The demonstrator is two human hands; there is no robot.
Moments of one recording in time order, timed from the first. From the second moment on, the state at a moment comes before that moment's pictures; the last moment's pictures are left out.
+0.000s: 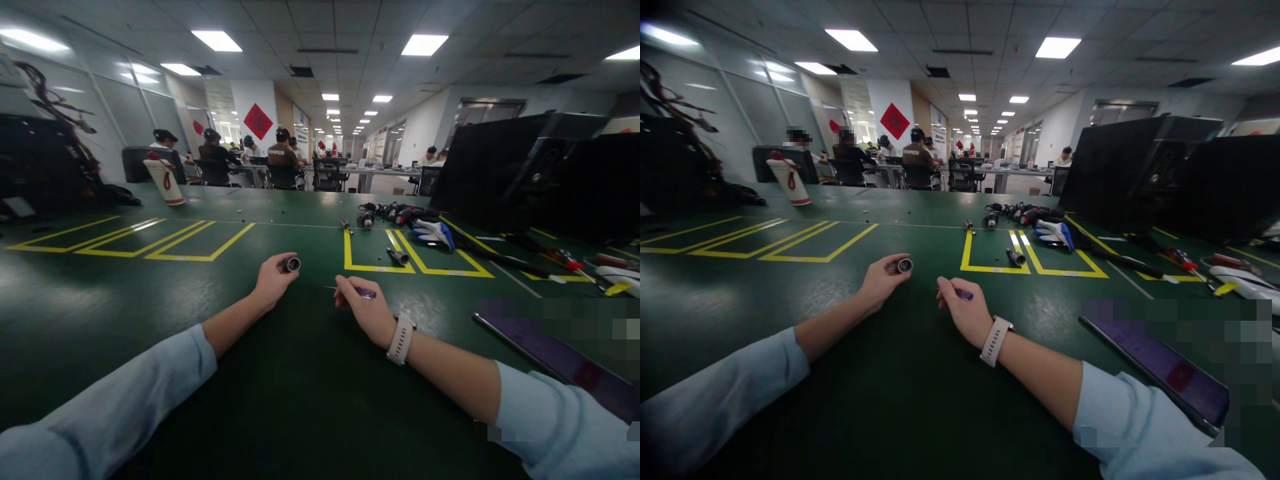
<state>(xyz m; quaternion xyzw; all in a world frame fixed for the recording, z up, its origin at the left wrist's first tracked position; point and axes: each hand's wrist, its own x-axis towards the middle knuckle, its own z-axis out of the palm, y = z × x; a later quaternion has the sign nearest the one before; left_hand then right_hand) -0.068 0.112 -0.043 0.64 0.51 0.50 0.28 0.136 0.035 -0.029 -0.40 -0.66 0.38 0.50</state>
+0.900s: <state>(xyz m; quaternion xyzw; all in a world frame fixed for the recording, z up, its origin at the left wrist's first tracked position) -0.064 0.084 -0.032 0.84 0.43 0.30 0.15 0.144 0.044 -0.030 -0.28 -0.40 0.68 0.56</state>
